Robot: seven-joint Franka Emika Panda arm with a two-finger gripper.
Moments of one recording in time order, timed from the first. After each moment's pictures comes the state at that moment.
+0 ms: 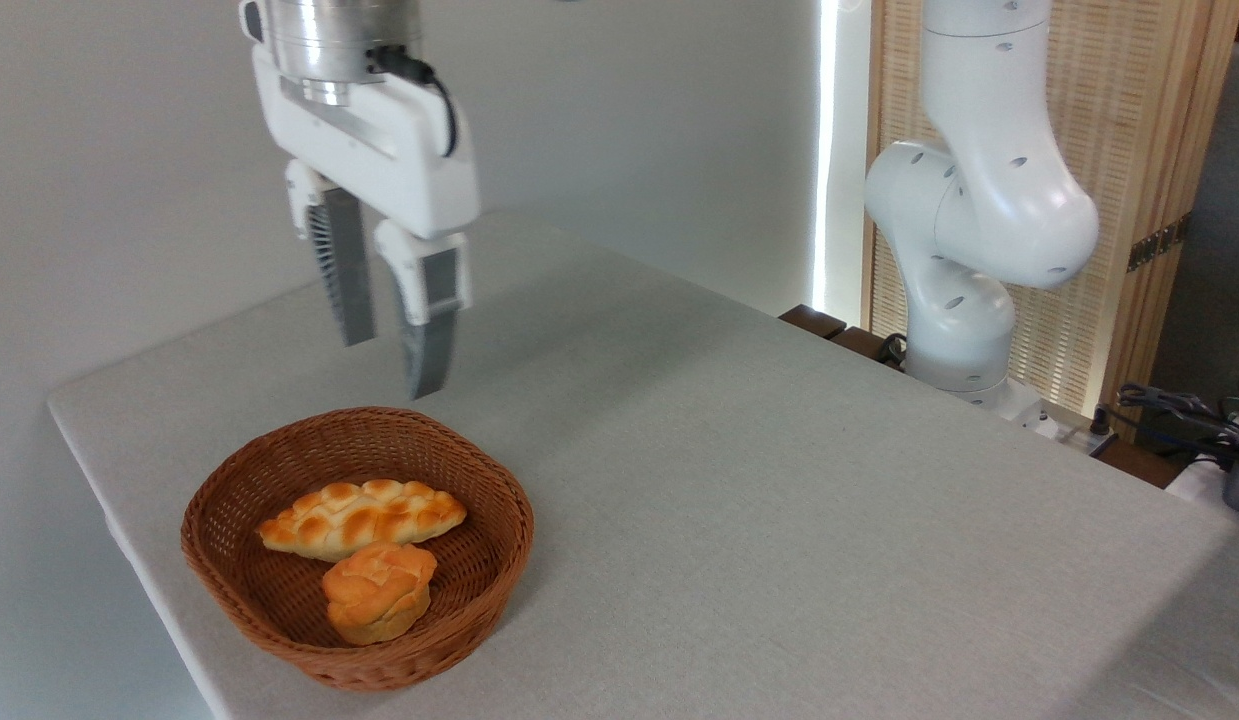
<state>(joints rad) -0.08 0.06 0.02 -1.53 -0.10 1.71 0.69</state>
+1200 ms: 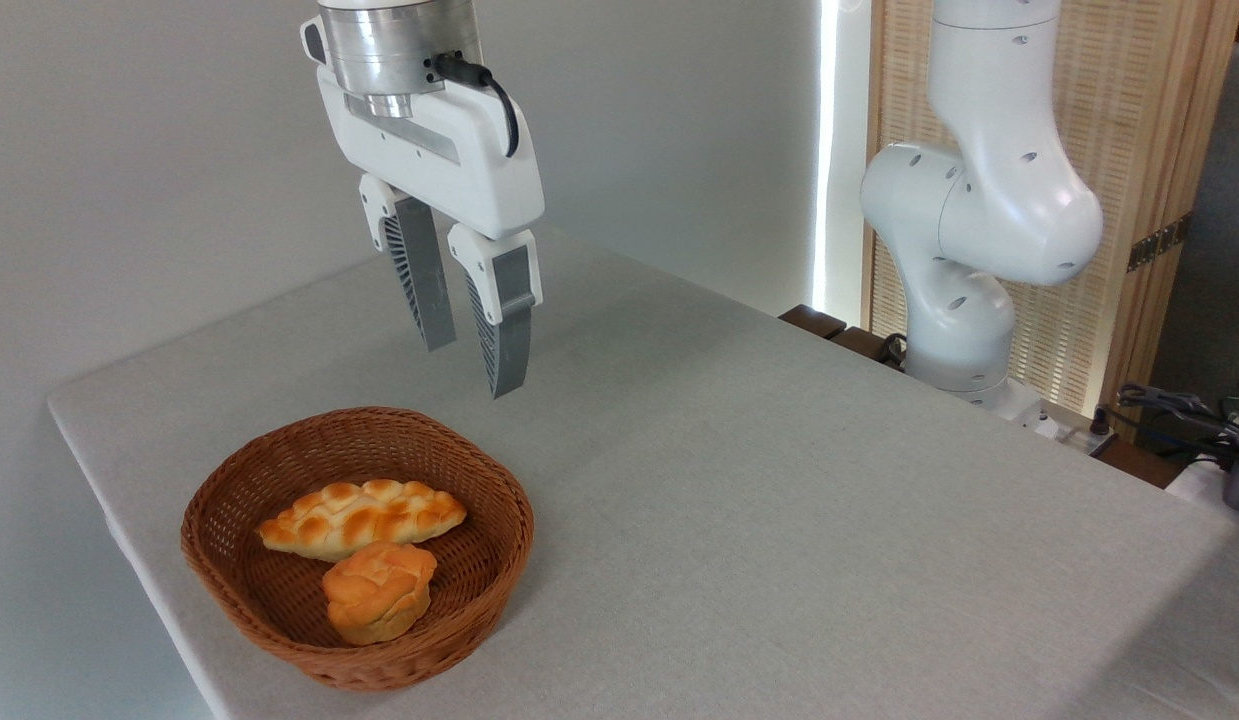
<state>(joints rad) -0.03 0.00 -0.03 -1.62 -0.03 1.66 0.72</state>
